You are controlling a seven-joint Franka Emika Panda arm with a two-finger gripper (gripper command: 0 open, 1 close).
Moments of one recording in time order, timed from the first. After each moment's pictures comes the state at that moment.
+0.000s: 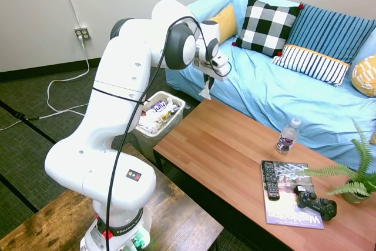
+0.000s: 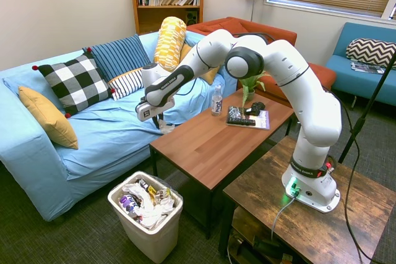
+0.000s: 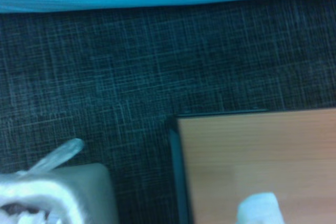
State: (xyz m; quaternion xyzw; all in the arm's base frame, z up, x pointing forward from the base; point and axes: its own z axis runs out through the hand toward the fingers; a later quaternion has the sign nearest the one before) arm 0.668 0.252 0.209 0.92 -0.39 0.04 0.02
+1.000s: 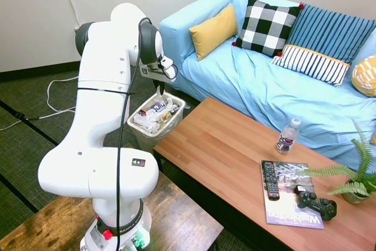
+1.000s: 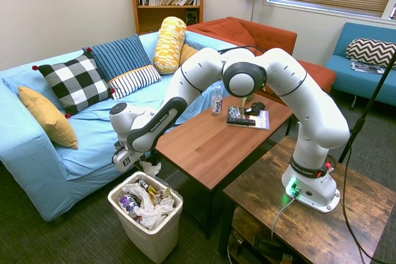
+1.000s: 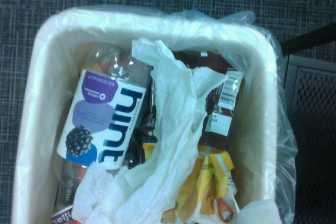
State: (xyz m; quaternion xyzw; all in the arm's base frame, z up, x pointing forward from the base) arm 0.532 0.438 0.152 0.95 -0.29 0.01 0.07
